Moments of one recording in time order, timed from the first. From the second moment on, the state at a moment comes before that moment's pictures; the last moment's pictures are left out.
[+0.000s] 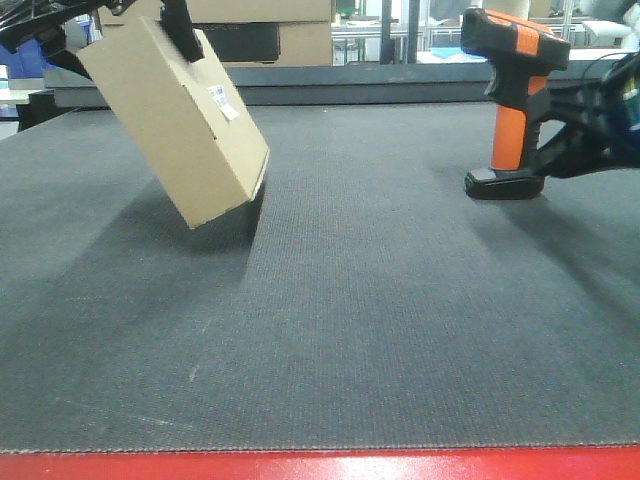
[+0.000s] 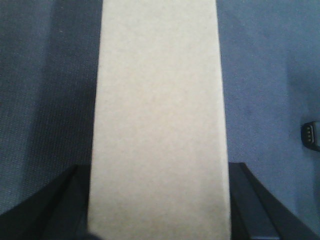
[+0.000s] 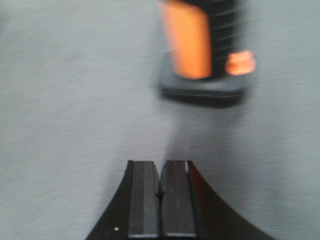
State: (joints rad) left arm -0.26 1.74 -1.52 -0.15 0.73 -0.40; right arm -0.07 1.64 -0.84 1.74 0.34 -1.67
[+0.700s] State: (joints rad) left arm -0.26 1.74 -1.52 -0.15 0.73 -0.40; right arm 0.01 1.48 -0.84 1.74 0.06 -1.67
